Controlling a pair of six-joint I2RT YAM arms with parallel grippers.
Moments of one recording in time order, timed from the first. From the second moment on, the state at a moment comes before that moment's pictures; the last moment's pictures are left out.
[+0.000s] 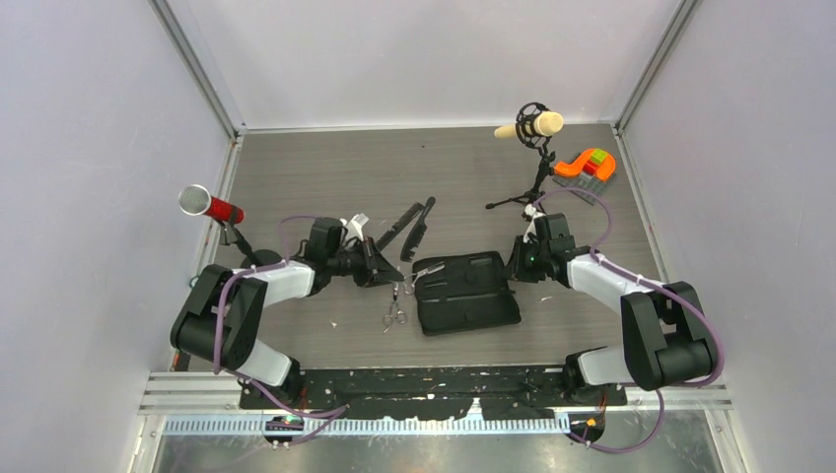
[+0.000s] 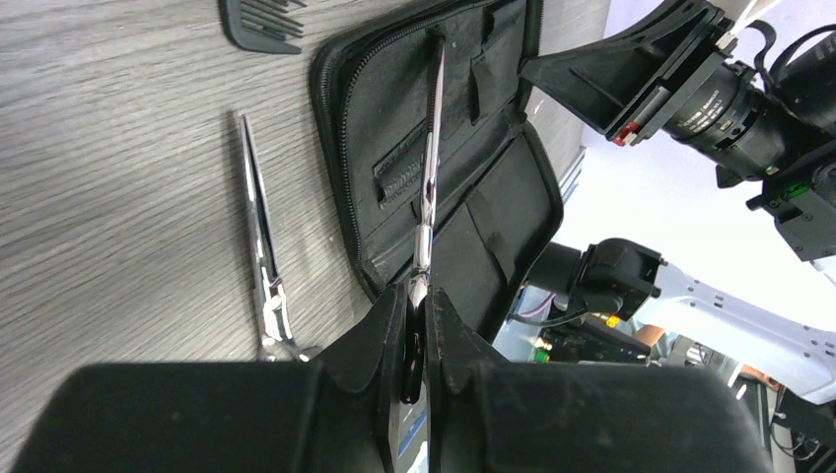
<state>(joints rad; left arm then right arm) -0.36 1.50 0.54 0.25 0.74 -0.86 0.23 1.37 0.59 -0.19 -0.23 0.34</state>
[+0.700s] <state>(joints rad) -0.25 1.50 0.57 0.01 0.87 -0.63 0.26 1.35 0.56 -0.13 -0.32 0.31</state>
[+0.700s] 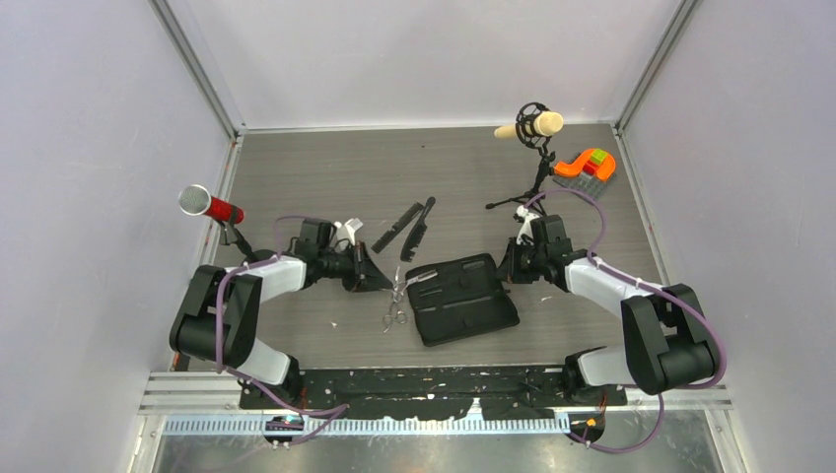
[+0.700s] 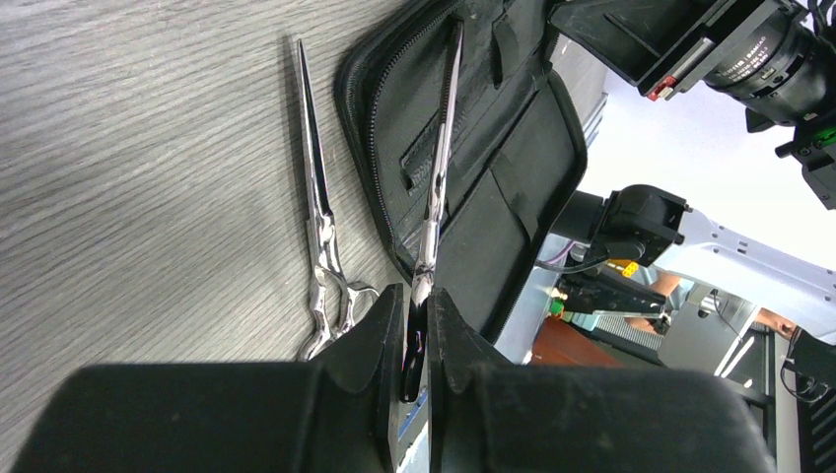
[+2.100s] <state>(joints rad) -0.77 1.55 0.95 -0.59 0.04 -0.40 0.30 1.32 0.56 -0.15 -0.26 0.30</state>
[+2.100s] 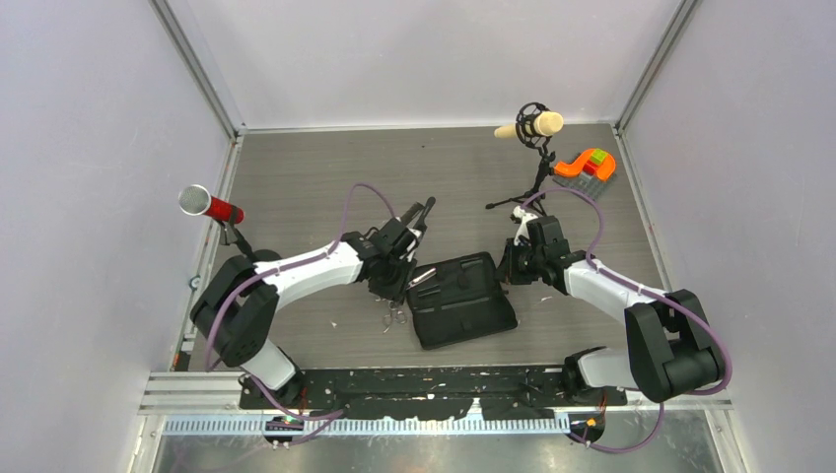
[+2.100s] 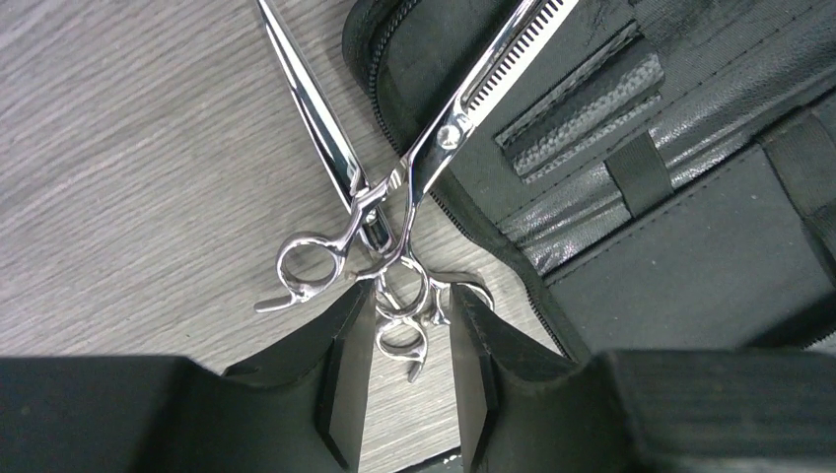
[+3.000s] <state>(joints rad) -0.79 1.69 1.04 -0.61 -0.04 -0.26 0.30 1.33 0.56 -0.15 -0.26 0.30</state>
